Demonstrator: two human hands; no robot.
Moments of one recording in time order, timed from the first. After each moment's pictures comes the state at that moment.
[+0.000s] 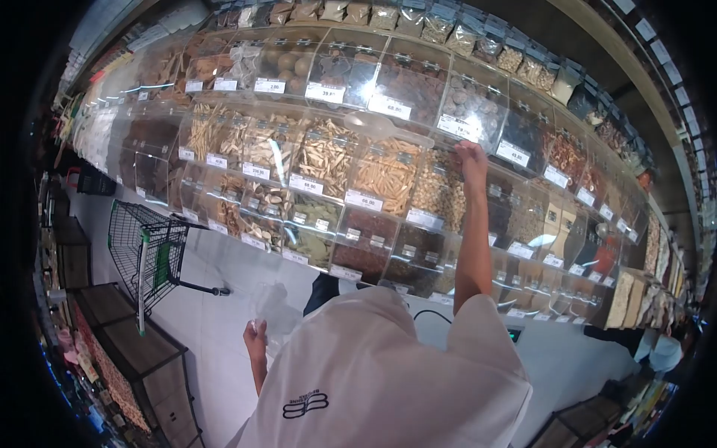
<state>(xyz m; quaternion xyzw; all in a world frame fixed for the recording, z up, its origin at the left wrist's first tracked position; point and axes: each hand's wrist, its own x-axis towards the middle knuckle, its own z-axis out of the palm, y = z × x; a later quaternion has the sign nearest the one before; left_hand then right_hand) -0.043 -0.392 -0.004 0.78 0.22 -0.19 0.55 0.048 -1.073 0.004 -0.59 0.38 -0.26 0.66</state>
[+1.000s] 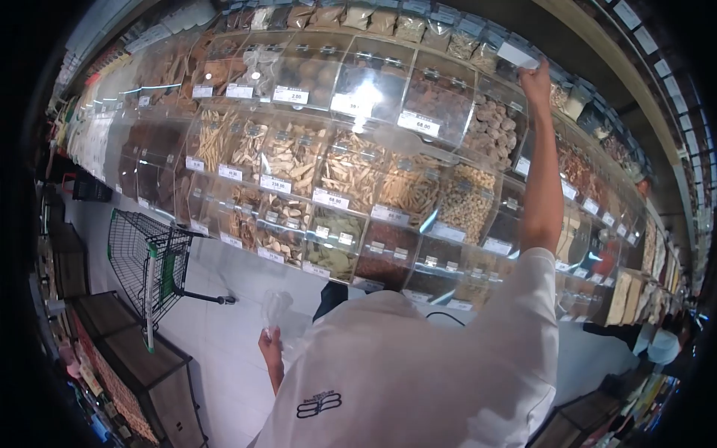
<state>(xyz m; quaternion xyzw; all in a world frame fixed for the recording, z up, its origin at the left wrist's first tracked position) -0.008 -0.364 -0.032 0.77 0.26 -0.17 0.55 0.185 -1.215 0.179 -0.83 0.33 -0.35 0.29</state>
